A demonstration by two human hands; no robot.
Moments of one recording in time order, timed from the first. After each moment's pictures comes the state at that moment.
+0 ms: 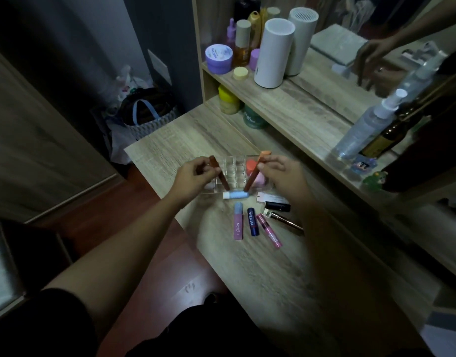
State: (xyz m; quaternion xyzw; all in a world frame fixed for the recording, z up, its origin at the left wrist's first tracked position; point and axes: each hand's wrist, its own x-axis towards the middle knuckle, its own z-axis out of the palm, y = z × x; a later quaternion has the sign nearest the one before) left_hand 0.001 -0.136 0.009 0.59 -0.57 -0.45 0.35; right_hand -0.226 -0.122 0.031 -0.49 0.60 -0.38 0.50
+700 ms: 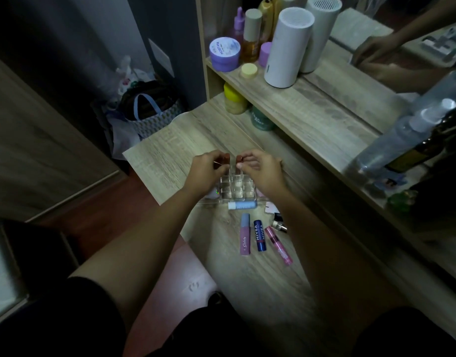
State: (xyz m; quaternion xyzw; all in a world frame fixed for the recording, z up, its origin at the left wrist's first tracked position) left_hand -0.018 -0.194 -0.007 0.63 -0.67 -0.28 0.27; right_hand -0.178 -0.190 -0.014 -0.60 0.59 -0.33 0.42
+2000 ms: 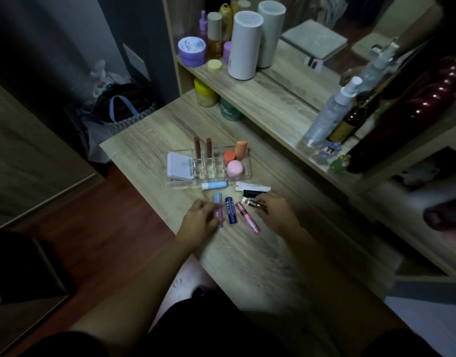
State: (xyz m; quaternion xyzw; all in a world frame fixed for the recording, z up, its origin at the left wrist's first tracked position) left_hand -0.049 -0.040 -0.050 0.60 -0.71 -0.33 0.15; right_hand -0.267 -0.052 -0.029 -0.69 0.67 -0.09 0.25
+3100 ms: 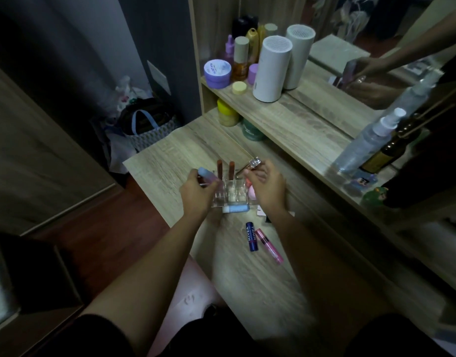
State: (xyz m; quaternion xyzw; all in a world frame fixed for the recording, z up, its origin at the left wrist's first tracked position) left_hand -0.031 -0.138 0.002 0.72 -0.47 -0.33 0.40; right_hand -0.187 -0.146 0.013 -0.51 0.65 -0.44 0.36
